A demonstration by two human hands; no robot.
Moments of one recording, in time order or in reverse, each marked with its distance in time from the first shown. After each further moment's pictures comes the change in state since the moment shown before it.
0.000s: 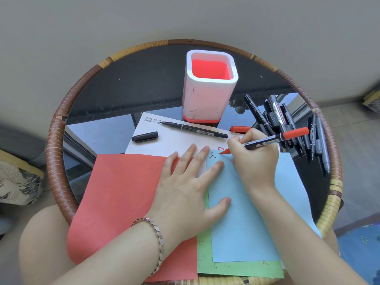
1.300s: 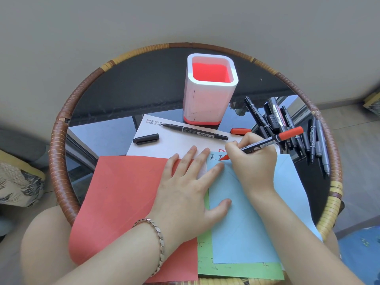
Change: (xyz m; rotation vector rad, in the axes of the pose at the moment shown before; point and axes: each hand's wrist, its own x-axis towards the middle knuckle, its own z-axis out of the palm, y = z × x) left_hand 0.000 -0.001 0.001 0.016 0.005 0.006; right_hand -0.001 0.001 0.000 -0.055 -0.005 -0.018
